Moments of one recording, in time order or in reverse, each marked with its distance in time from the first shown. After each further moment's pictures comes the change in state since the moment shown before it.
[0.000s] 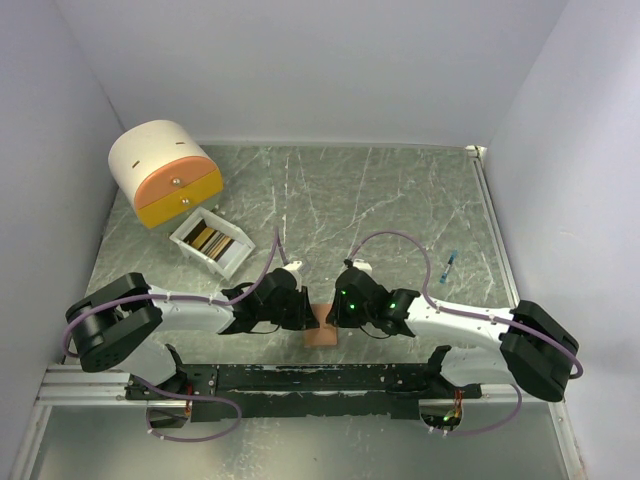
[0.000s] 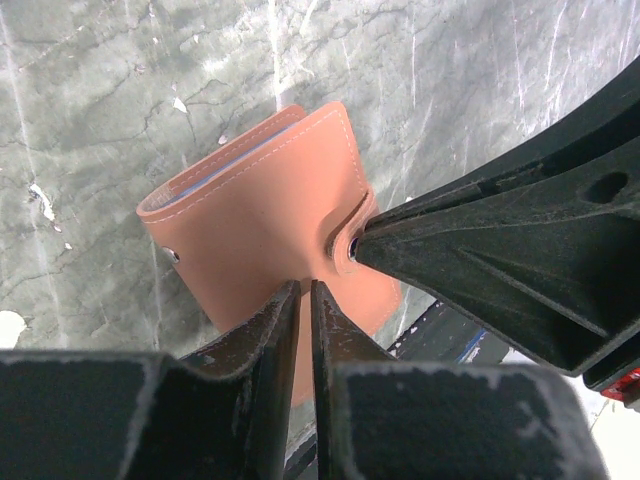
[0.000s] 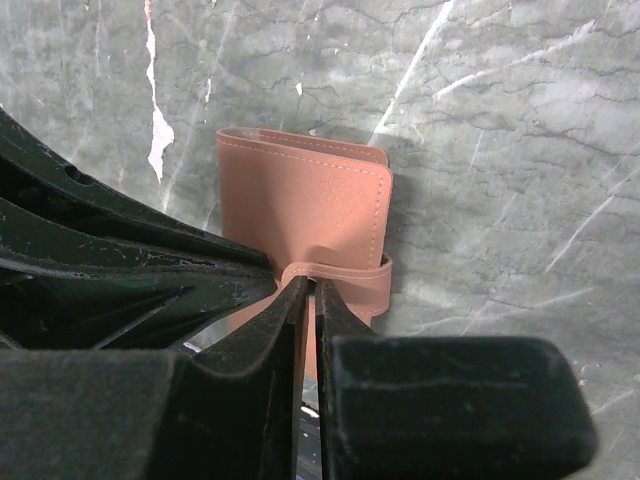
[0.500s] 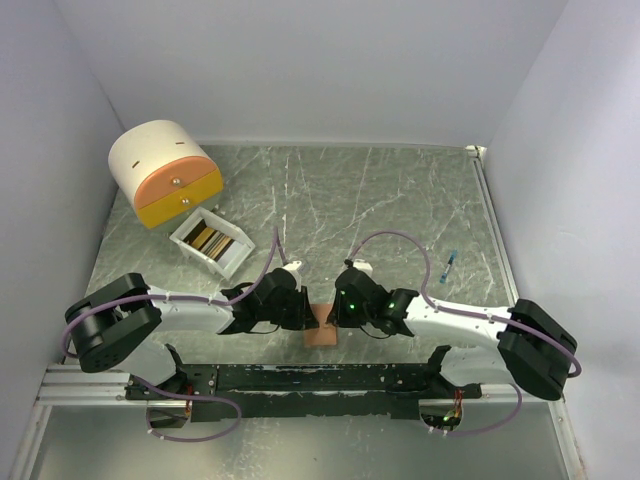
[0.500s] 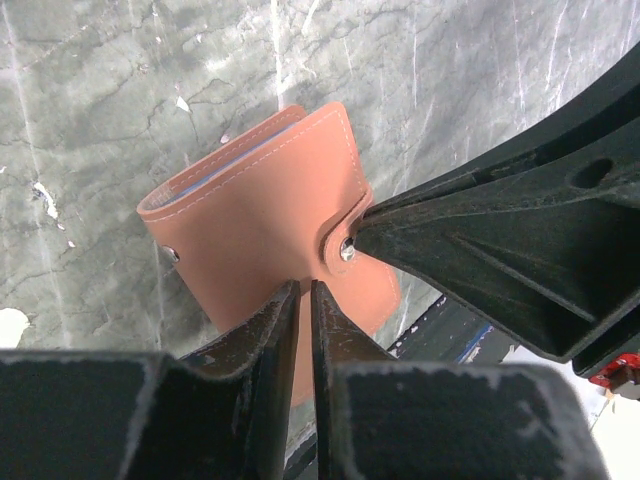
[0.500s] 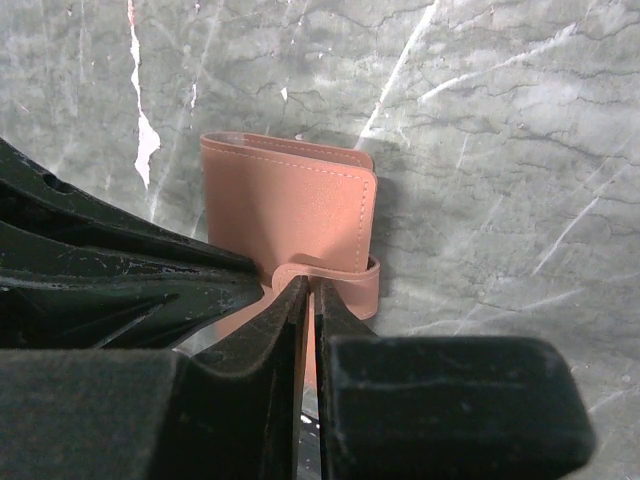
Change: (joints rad) left arm 0.001 -0.005 -0.002 -0.003 0.000 0.000; right arm 0.000 0.008 0.000 -0.003 0.019 0.000
